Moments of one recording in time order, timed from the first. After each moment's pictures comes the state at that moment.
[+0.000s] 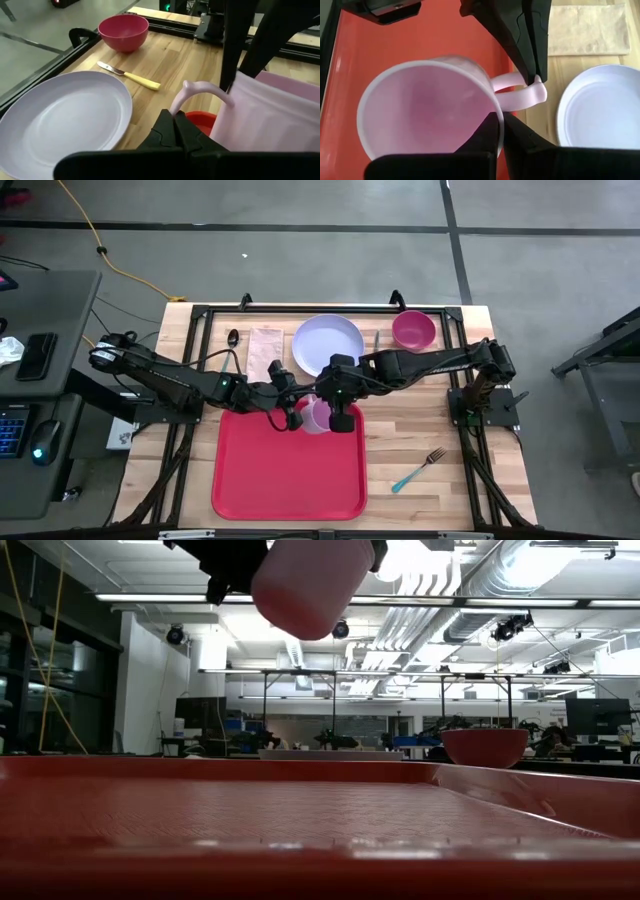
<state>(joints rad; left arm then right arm) -0.25 1.35 0.93 -0.05 -0.58 -0.29 0.14 1.80 1.77 -0.92 0.09 0.15</state>
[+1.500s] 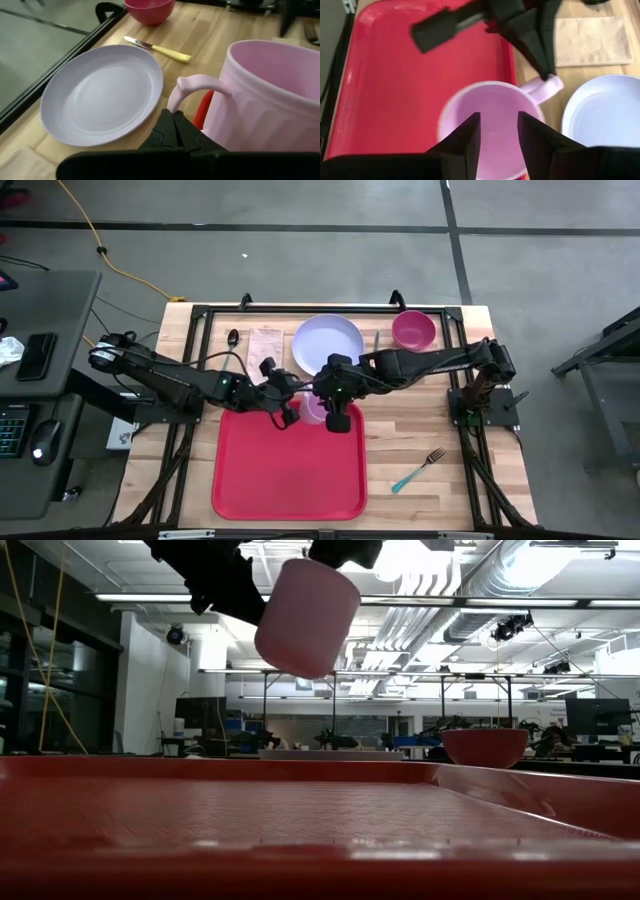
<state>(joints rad) -0.25 1.35 0.93 -0.25 -0.65 -0.35 0.14 1.79 1.77 -0.87 0.09 0.16</state>
